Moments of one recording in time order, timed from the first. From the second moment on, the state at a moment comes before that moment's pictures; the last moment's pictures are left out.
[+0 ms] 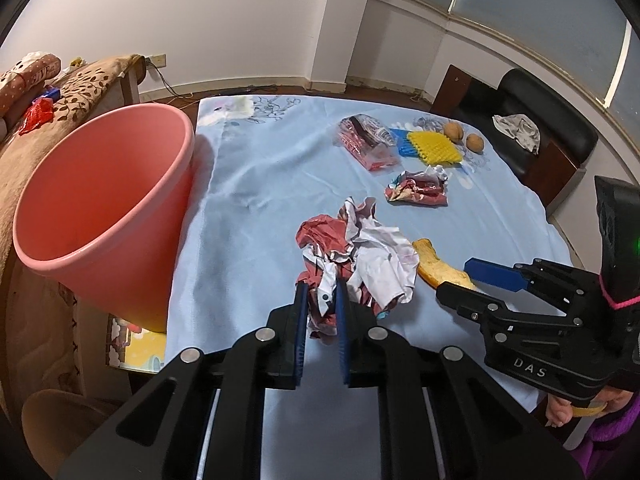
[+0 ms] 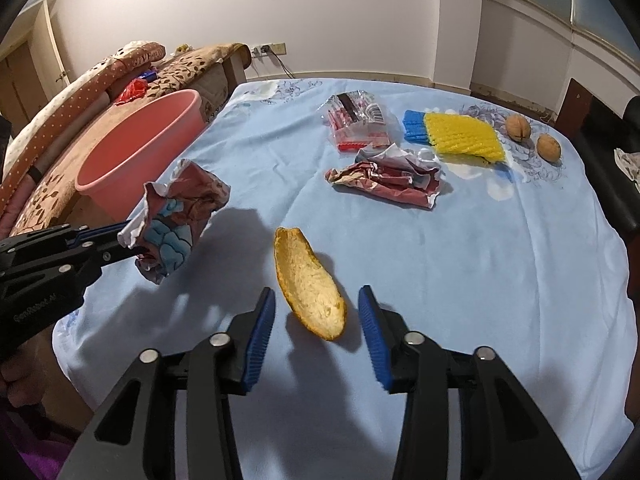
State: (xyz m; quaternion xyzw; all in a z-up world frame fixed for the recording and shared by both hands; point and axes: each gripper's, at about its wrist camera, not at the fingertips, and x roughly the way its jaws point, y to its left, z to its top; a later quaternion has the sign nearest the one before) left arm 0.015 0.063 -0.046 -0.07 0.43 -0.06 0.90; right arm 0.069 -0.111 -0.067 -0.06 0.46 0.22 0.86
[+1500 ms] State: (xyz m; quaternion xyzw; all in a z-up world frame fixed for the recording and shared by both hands) left arm 0.017 0.138 -0.014 -0.11 0.36 0.07 0.92; right arm 0.096 -0.032 -0.007 -0.06 0.39 0.29 0.87
